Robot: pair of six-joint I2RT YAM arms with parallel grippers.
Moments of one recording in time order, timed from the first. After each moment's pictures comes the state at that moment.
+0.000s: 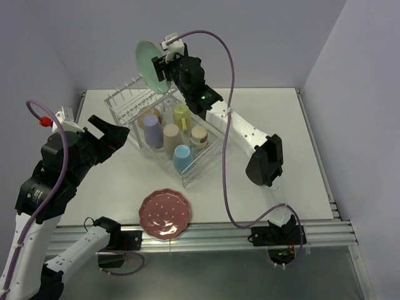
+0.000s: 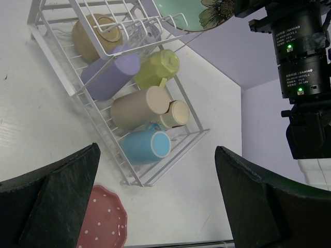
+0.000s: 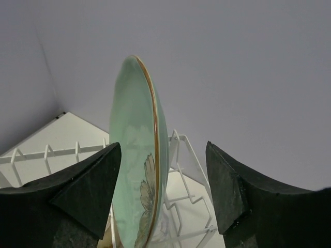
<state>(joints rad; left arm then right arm) -0.41 0.76 1.34 -0.91 -0.23 -0.86 0.72 2.14 2.21 0.08 0.23 -0.17</state>
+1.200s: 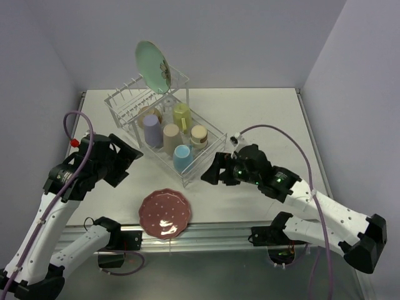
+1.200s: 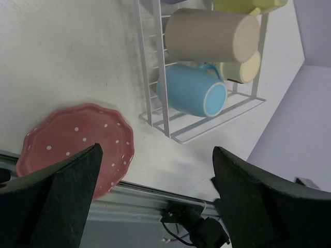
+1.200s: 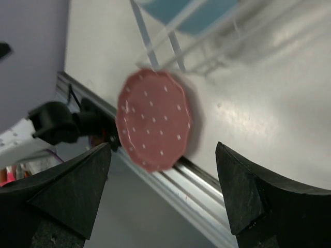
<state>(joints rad) -0.41 0.82 1.14 -1.11 -0.12 -1.22 0.81 0.88 0.77 -0.41 -0.11 0.80</state>
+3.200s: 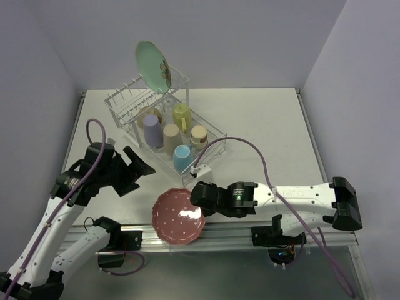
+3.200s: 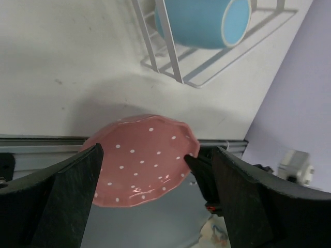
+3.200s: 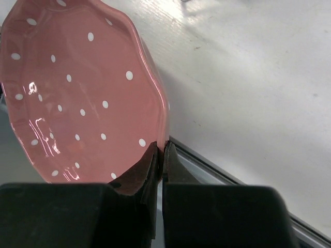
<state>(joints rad) -0.41 0.76 1.00 -1.07 0.15 -1.06 1.40 1.26 0.96 -0.70 0.40 0.79</state>
